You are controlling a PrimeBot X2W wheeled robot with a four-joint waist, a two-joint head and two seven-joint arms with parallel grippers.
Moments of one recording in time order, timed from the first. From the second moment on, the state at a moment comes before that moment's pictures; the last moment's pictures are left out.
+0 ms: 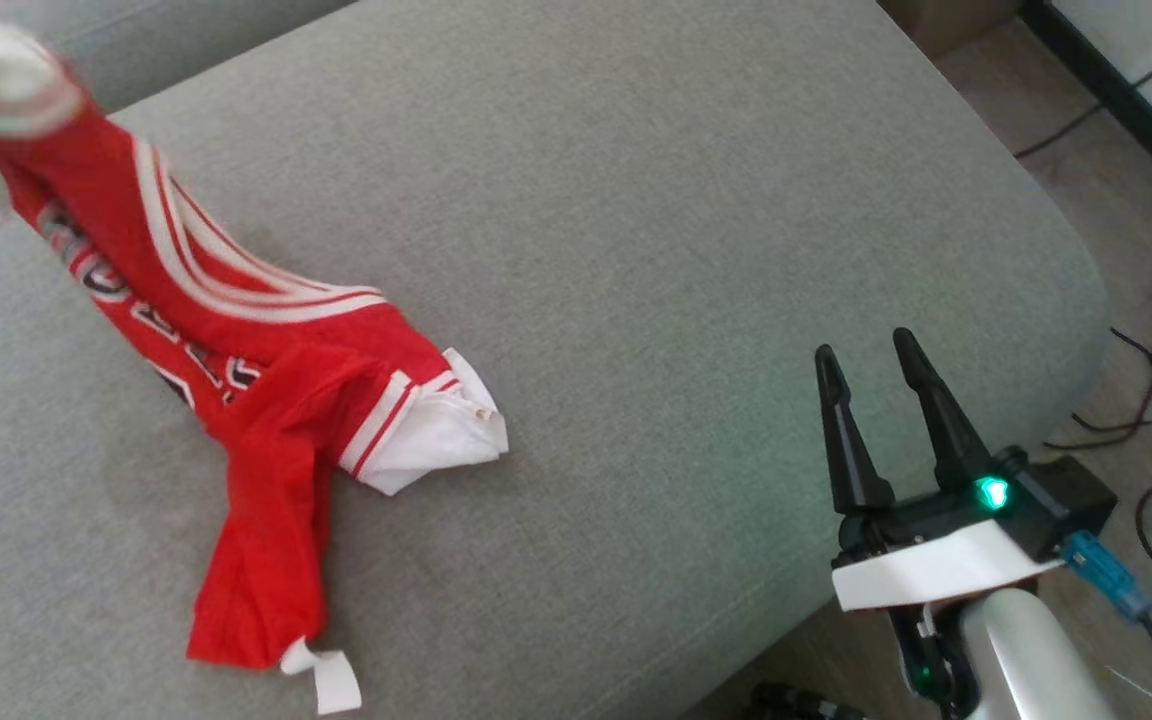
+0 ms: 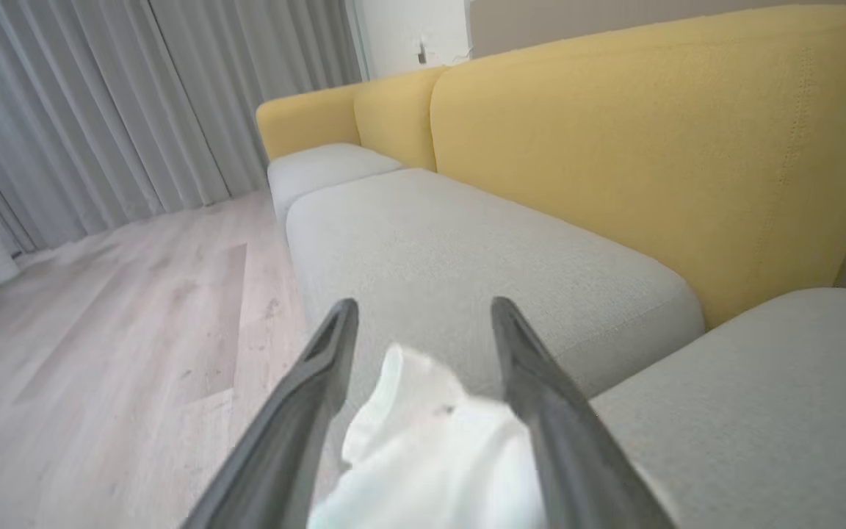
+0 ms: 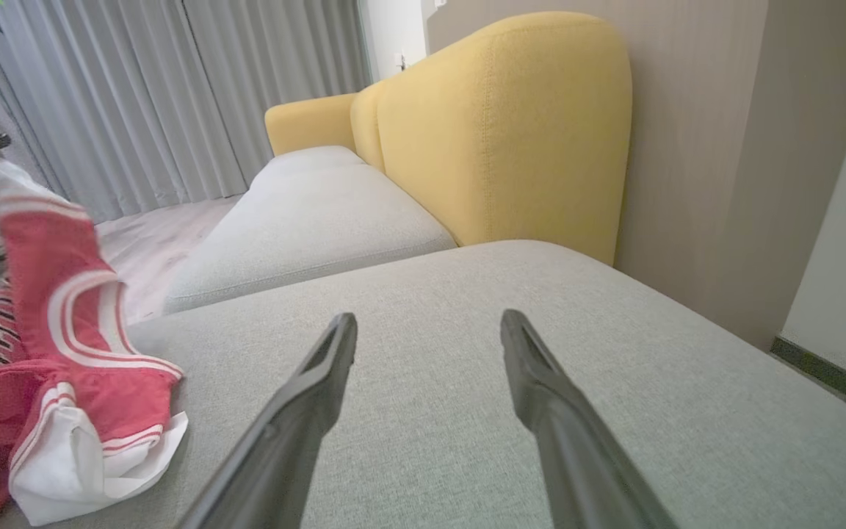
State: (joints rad) left arm -0.96 0.69 -0.69 0.58 -0.73 0.22 0.01; right arm -0.08 -0.05 0.21 0.13 0.22 0.12 -0.25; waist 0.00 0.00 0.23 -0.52
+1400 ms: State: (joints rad) left arm -0.11 0.51 -0.80 0.09 -1.05 0.29 -0.05; right arm -0.03 -0.05 0.16 0.11 0.12 0.12 -0.25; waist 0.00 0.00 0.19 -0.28
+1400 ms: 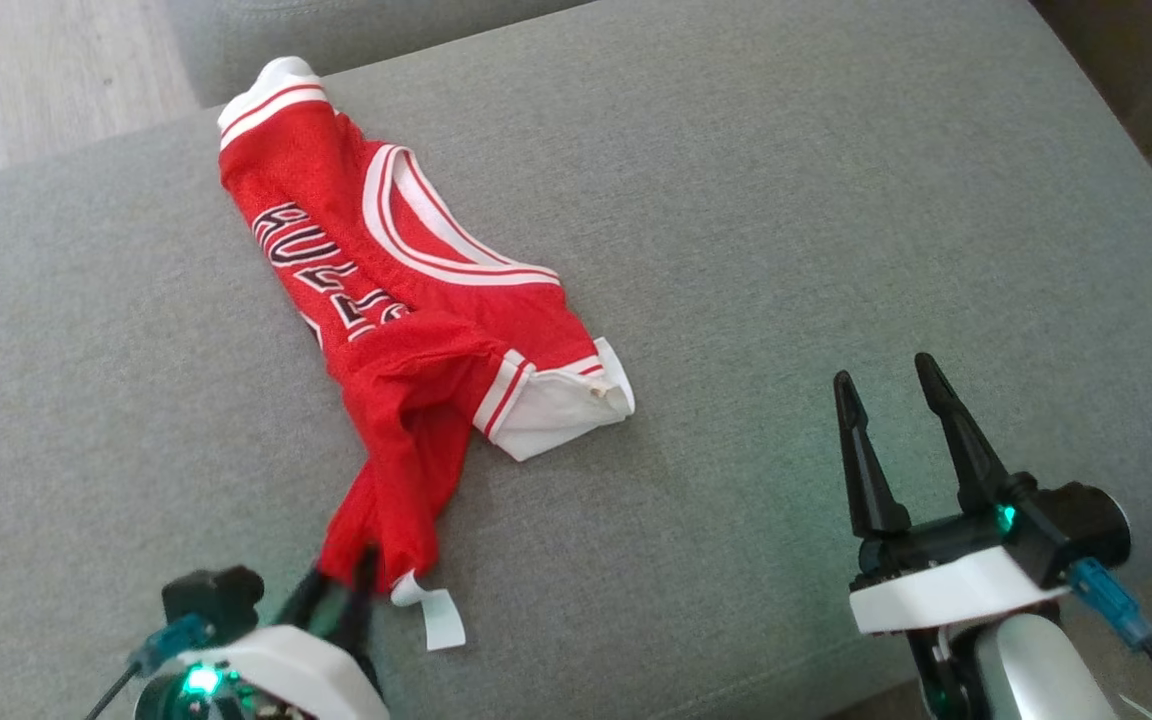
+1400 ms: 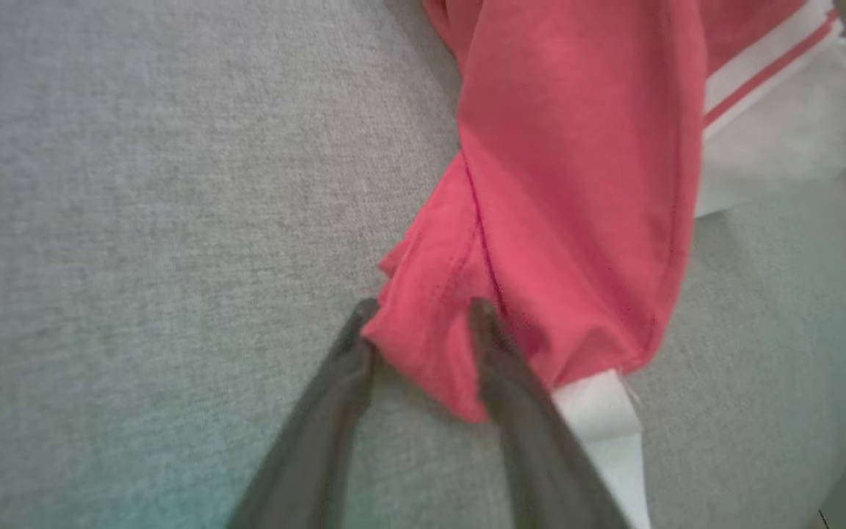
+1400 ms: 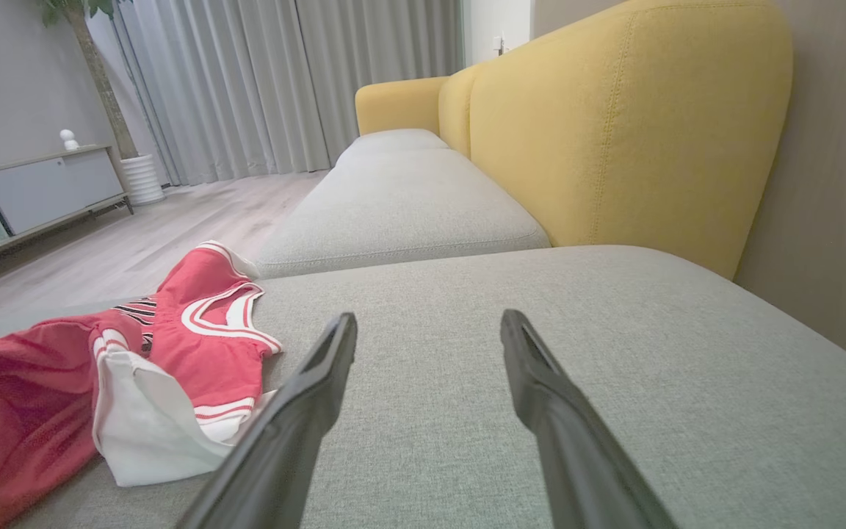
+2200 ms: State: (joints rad) left arm 0.08 0.63 -0.66 -0.05 -1.09 0.48 -0.17; right arm -0.03 -0.05 0.17 0.13 0.12 0.12 -0.25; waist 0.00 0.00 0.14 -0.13
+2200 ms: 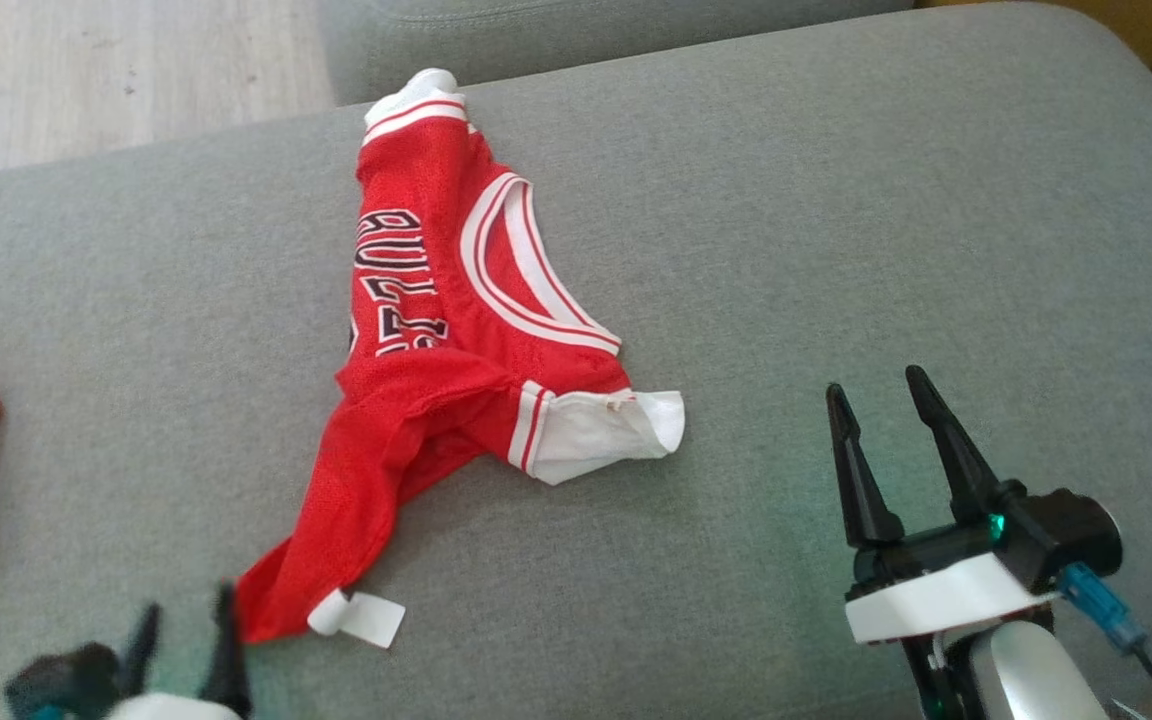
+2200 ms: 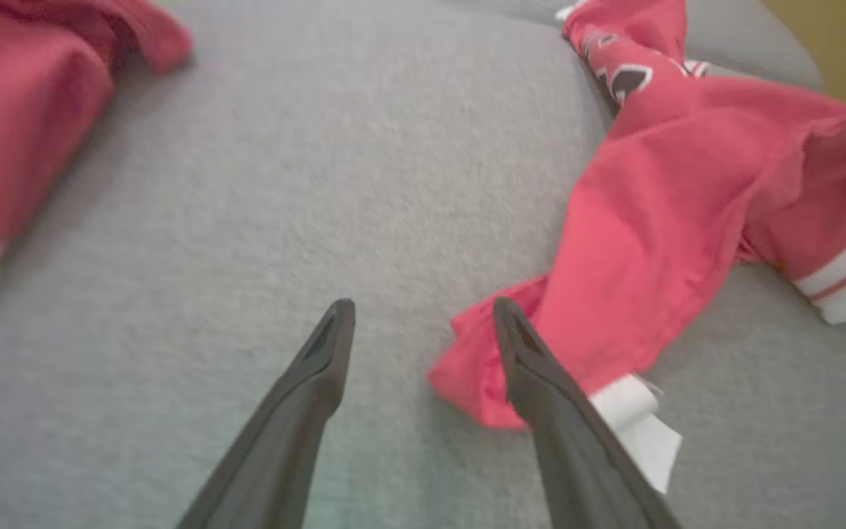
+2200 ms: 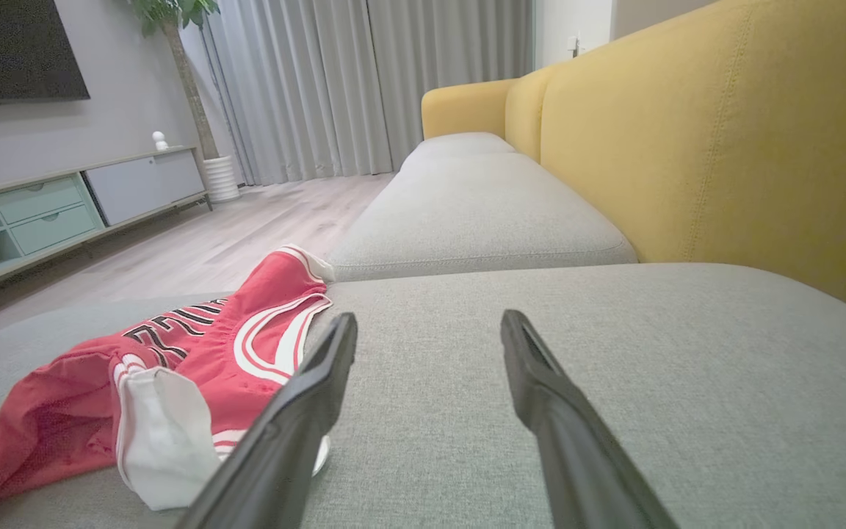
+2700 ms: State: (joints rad) left arm -0.41 0.56 -1.01 -0.23 -0.67 0.38 0.08; right arm -0.03 -0.05 0.19 0.14 0.14 0.12 -0.25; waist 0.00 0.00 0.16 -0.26
